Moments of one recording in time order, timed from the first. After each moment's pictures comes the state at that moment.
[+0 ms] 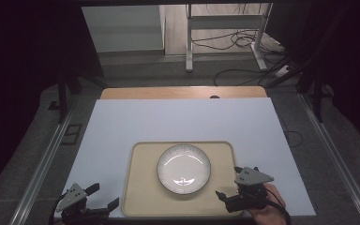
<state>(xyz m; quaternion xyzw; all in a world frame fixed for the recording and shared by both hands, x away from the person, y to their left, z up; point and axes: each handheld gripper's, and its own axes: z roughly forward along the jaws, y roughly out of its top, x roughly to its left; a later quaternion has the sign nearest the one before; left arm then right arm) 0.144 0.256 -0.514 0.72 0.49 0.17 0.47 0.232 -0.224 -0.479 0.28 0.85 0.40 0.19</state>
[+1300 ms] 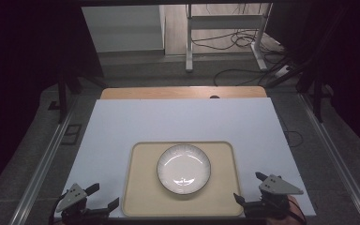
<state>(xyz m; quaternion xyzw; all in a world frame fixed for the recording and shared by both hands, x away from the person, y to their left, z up) 0.144 0.256 -0.514 0.72 0.48 0.17 0.47 0.208 -0.273 -0.476 0.34 0.81 0.42 0.22</state>
